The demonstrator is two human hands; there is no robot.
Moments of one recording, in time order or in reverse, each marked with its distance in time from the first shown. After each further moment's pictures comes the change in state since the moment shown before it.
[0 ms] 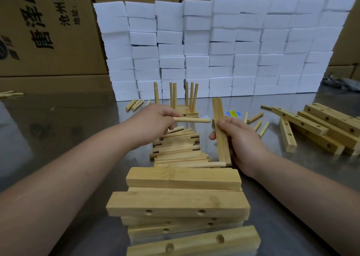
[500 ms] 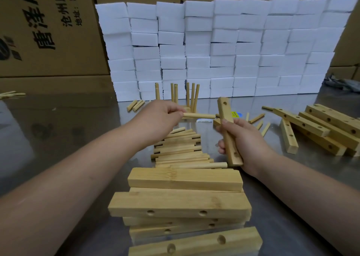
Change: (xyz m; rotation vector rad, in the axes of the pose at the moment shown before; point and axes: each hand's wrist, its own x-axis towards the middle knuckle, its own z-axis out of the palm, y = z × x) left_hand -0.005 0.012 0.004 -0.054 0.105 0.056; right_hand 0.005 0.002 -0.003 0.210 -0.002 0.042
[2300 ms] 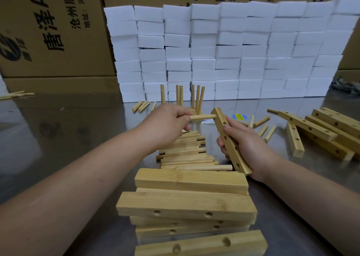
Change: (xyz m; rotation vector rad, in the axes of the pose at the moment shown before) left_hand -0.004 0.004 0.005 0.031 -0.008 -0.020; right_hand -0.009 -0.009 -0.002 -0.147 -0.251 -0.003
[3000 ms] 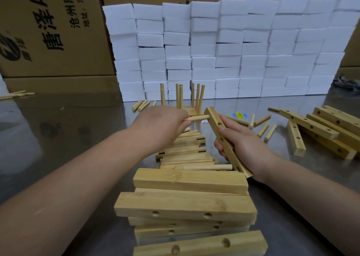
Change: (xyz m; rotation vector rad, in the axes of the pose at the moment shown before) left_hand 0.001 -0.002 -0.008 0.889 -0.012 0.302; right_hand -0.002 -0.002 0.004 -0.155 -0.090 -0.070
